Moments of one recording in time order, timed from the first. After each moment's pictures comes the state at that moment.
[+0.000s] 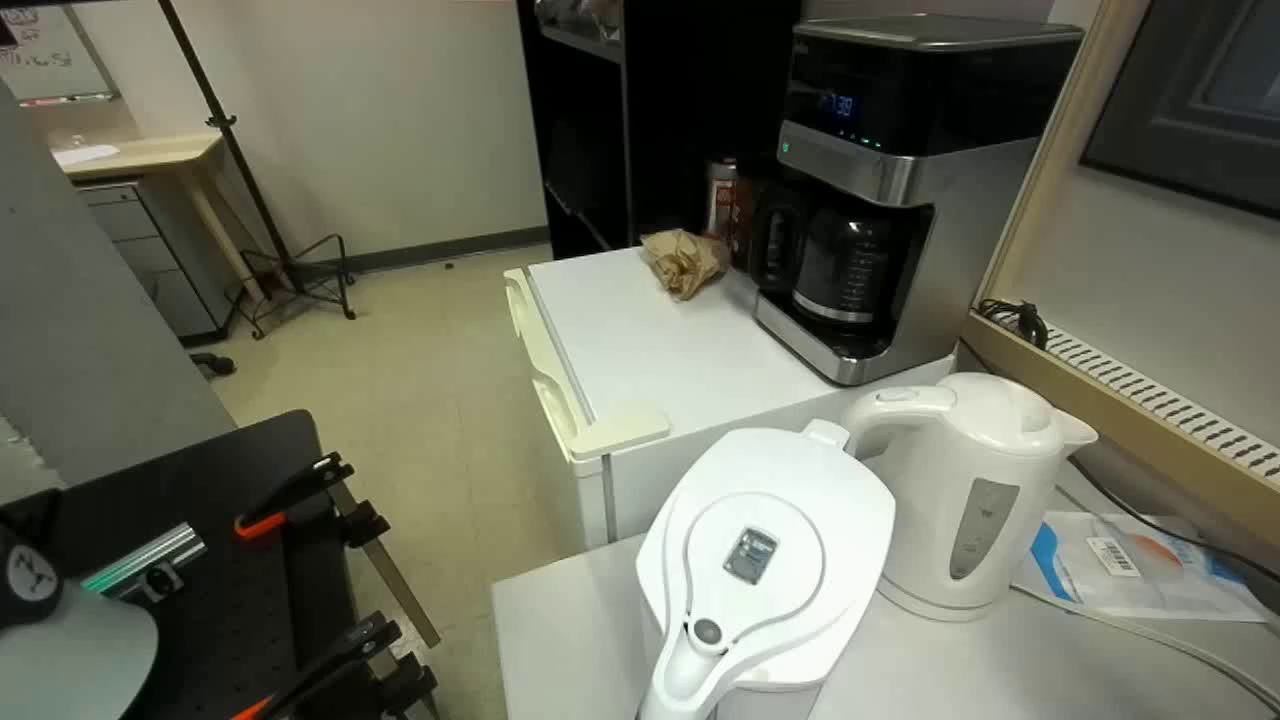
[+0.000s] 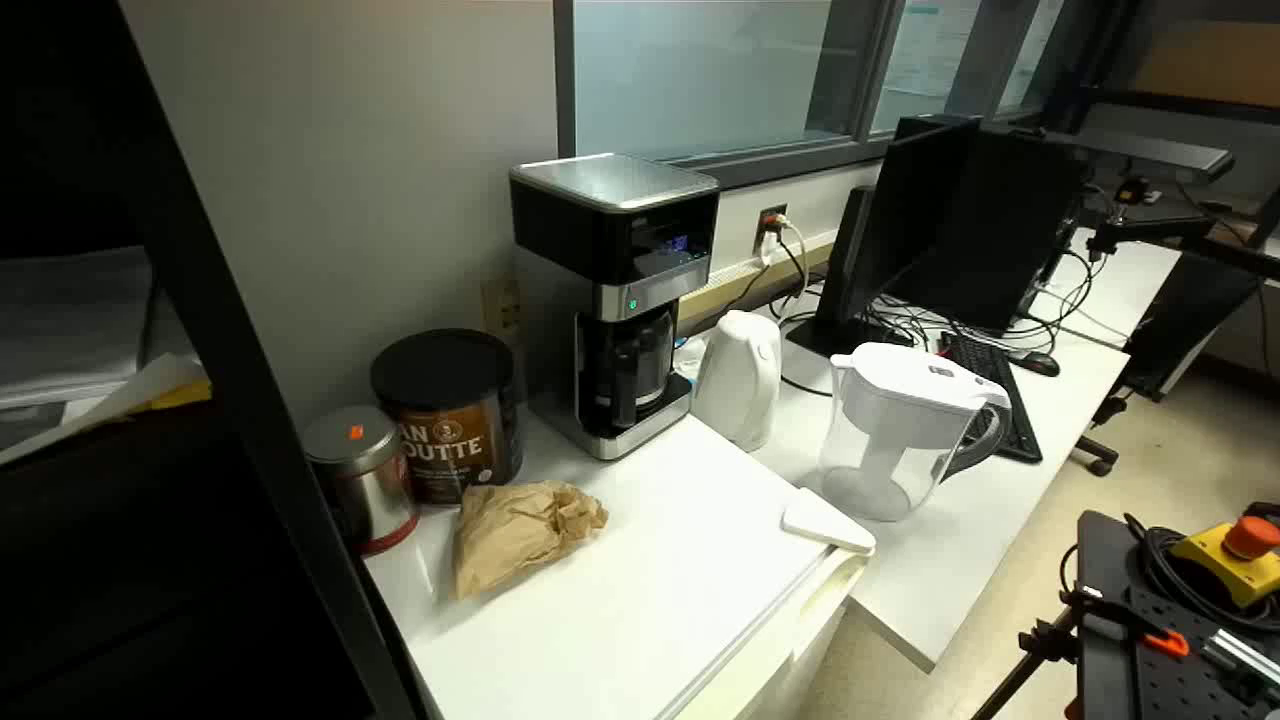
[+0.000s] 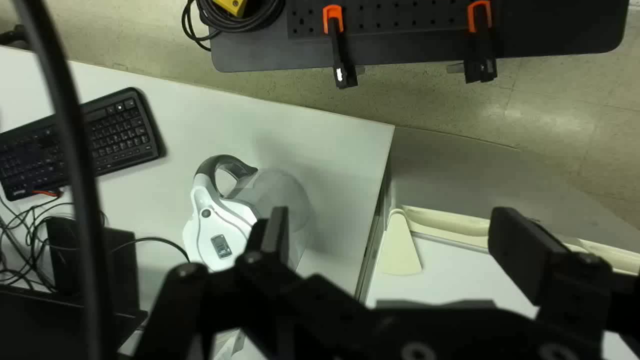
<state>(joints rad) -0.03 -0.88 0.11 -2.44 -0.13 1.50 0.09</state>
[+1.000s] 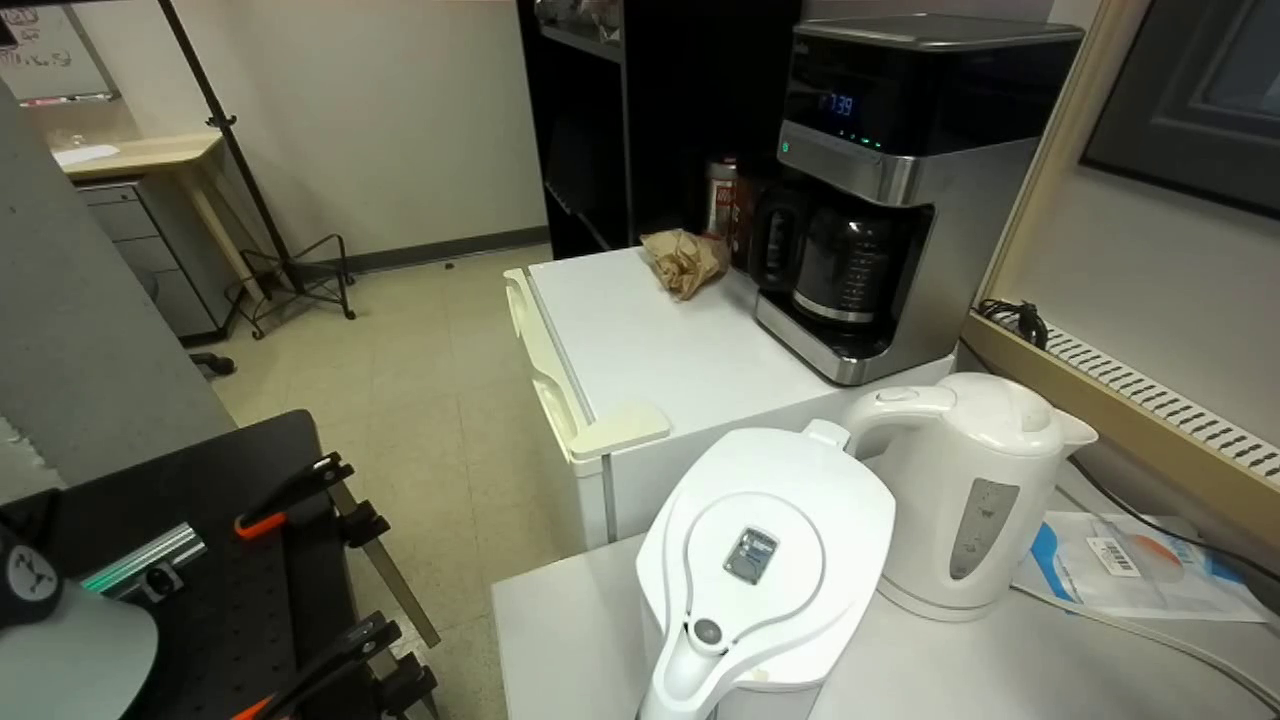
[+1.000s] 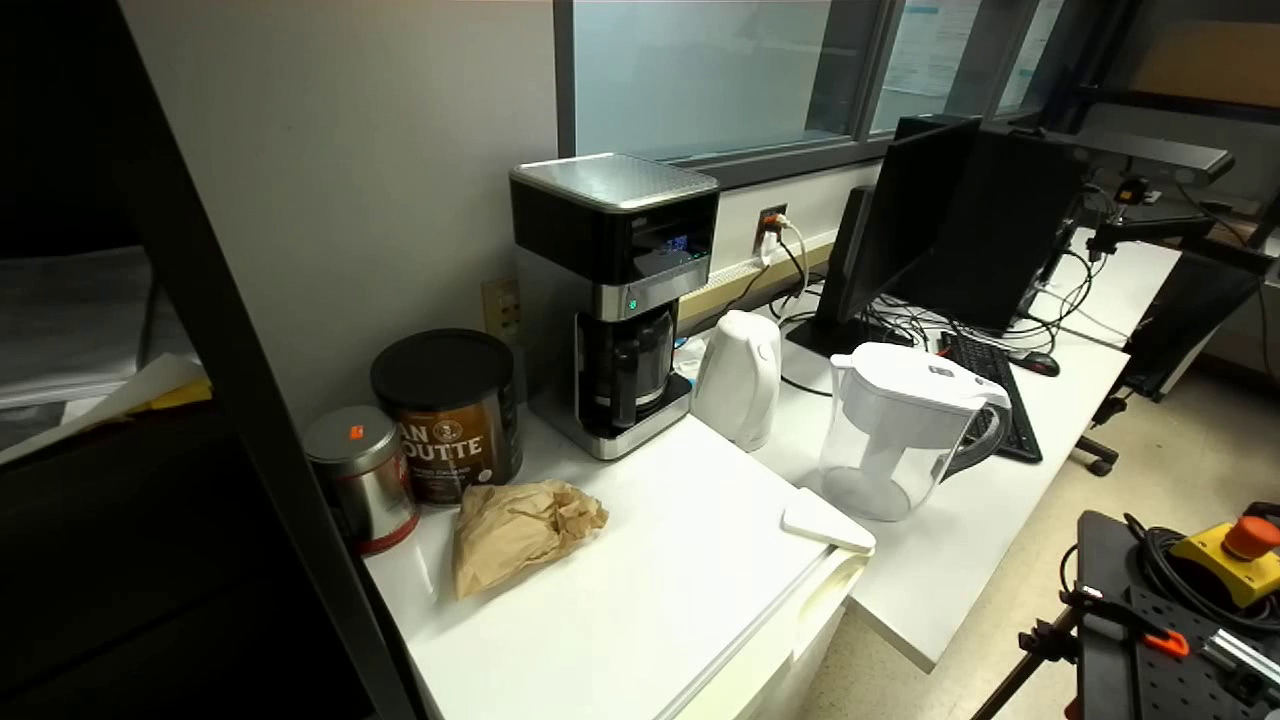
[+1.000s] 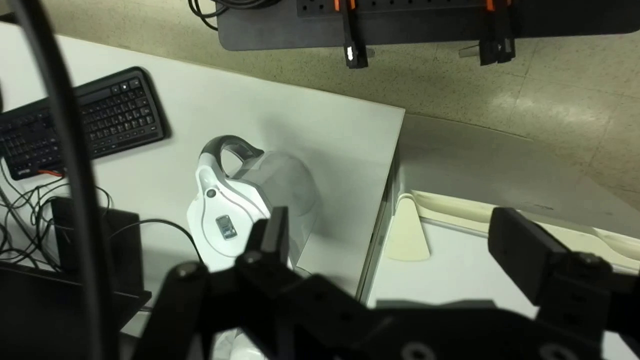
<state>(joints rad) -0.03 -0.85 0.10 -2.45 -0.16 1.57 0.09</state>
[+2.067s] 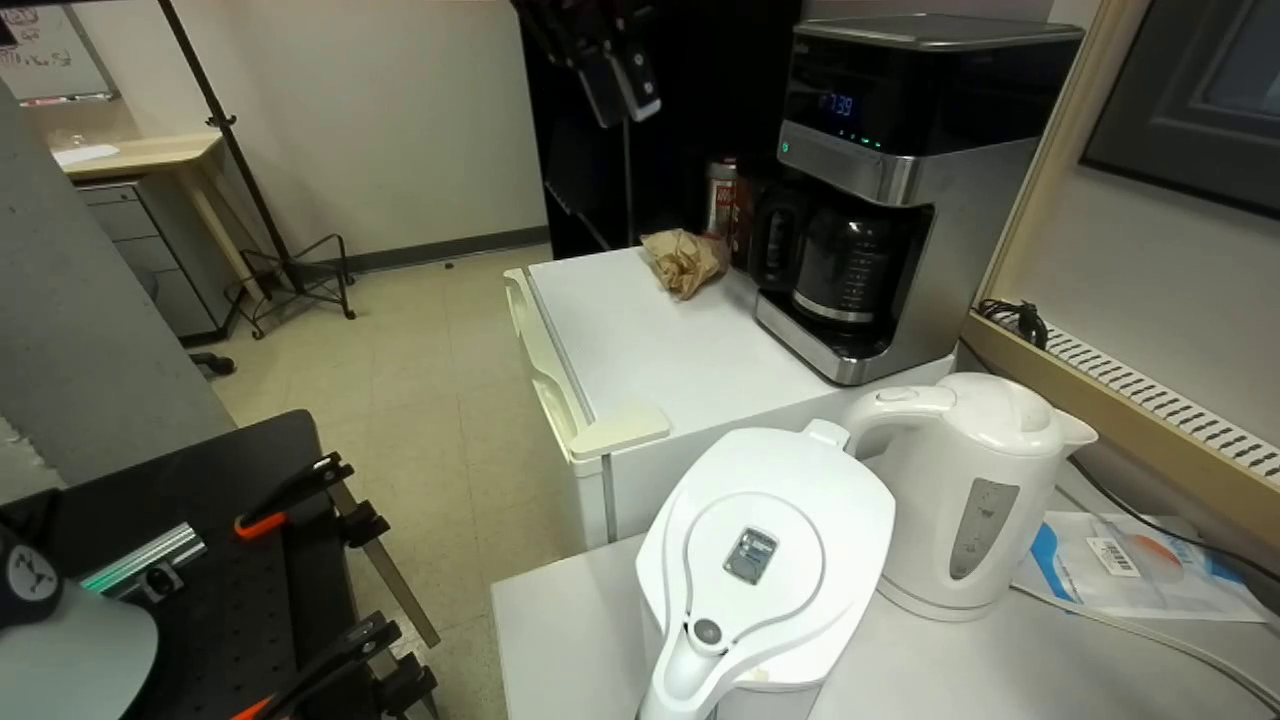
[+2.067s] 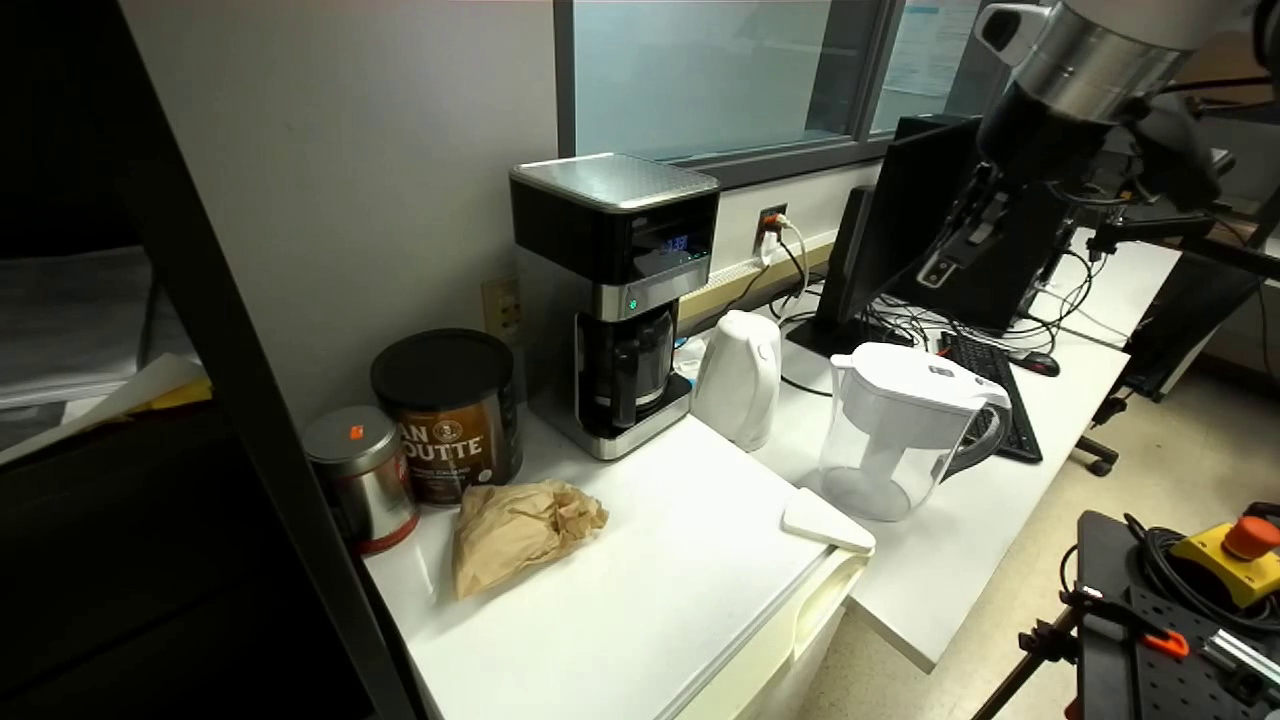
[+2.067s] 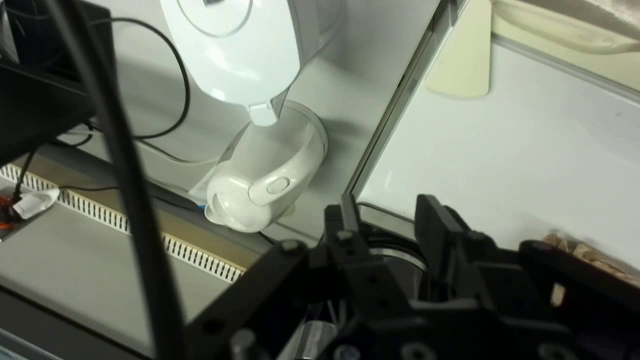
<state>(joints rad) -0.04 -0.41 0.05 -2.43 -0.34 2.28 0.05</state>
